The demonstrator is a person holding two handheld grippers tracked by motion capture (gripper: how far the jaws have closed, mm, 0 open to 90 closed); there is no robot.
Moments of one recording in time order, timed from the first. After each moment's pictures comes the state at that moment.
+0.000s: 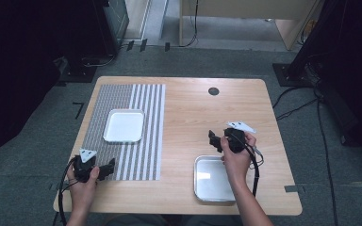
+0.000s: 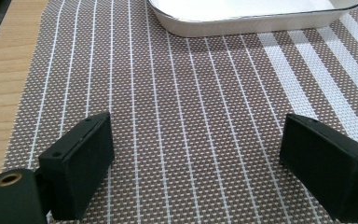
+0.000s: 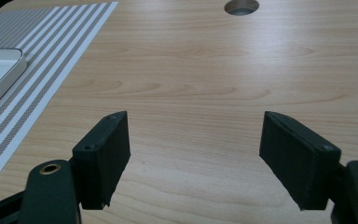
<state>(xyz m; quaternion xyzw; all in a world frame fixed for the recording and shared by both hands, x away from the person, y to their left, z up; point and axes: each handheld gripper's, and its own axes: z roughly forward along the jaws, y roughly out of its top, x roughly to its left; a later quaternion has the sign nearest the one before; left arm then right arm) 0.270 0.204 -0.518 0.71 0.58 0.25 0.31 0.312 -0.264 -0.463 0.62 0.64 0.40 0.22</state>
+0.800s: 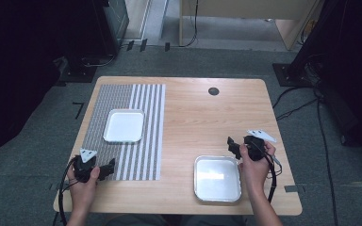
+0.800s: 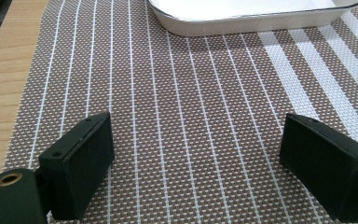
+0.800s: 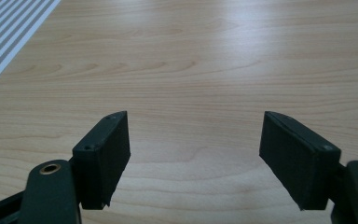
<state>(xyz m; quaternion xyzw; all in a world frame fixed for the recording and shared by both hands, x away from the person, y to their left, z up) 0.270 0.203 -0.518 0.71 0.58 0.25 0.31 0.289 -0.320 -0.480 0.65 0.62 0.38 0.24</state>
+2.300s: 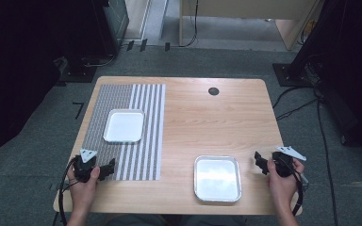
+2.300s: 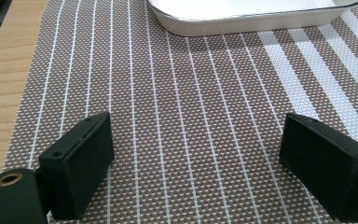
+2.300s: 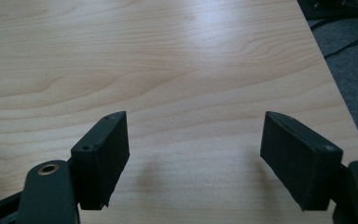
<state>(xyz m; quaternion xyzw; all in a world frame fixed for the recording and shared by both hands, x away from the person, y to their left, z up) 0.270 0.202 -0.518 0.71 0.58 0.25 0.31 0.245 -0.404 -0.514 0.68 0.60 0.33 0.26</state>
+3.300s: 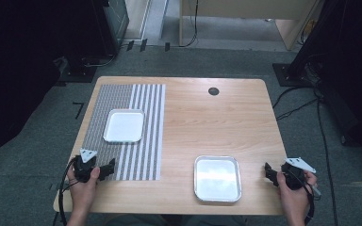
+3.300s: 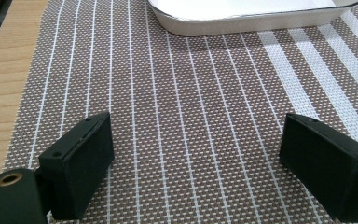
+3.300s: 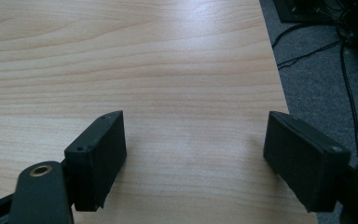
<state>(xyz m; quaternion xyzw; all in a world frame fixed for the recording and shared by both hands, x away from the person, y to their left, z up) 0.270 0.202 -0.518 0.71 0.58 0.25 0.31 0.211 -0.429 -0.525 0.67 0.62 0.29 0.29</state>
